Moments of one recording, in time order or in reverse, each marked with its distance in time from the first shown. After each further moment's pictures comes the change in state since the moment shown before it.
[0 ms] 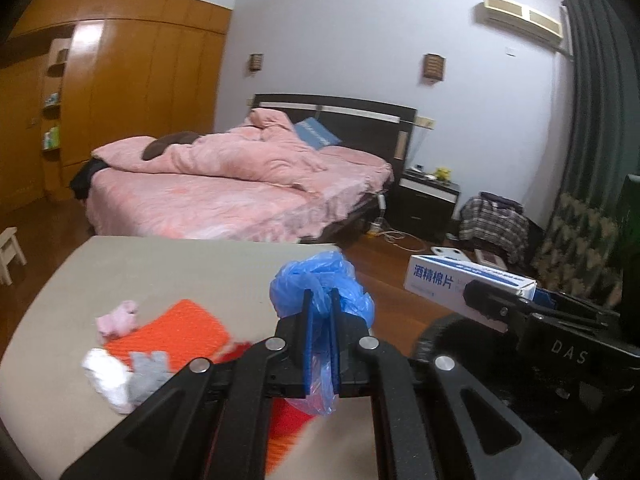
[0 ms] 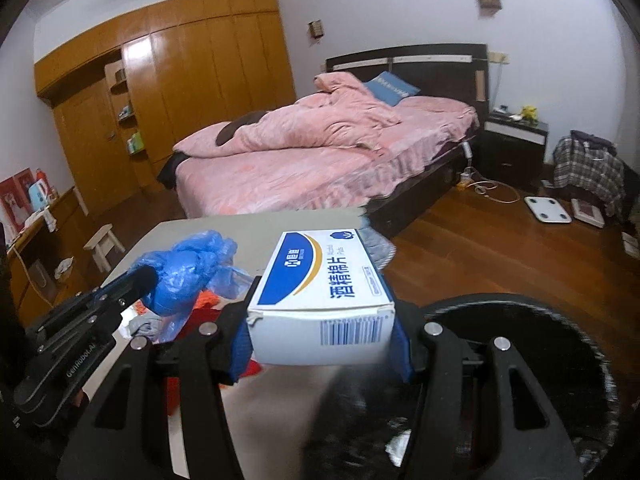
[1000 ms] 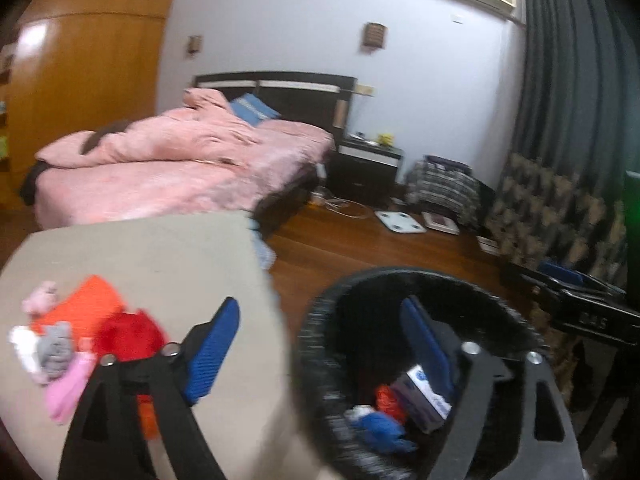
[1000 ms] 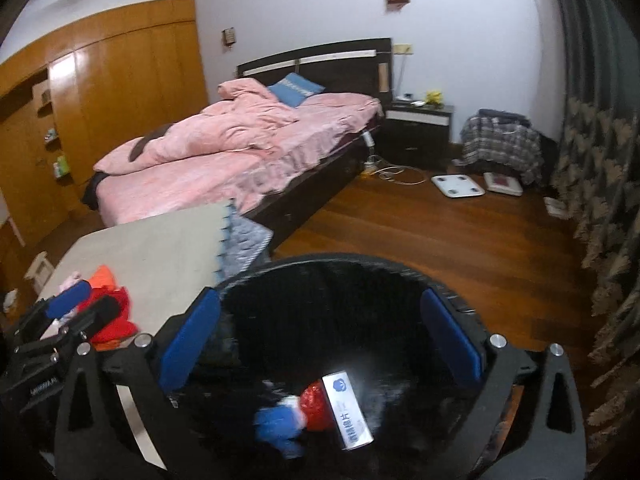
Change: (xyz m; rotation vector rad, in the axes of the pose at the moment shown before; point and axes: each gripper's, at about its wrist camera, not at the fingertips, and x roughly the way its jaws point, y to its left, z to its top) left arm 0.010 -0.078 -0.036 0.085 0.084 -0.139; right arm -0.057 -0.106 -0.054 0.116 -0.001 -0.256
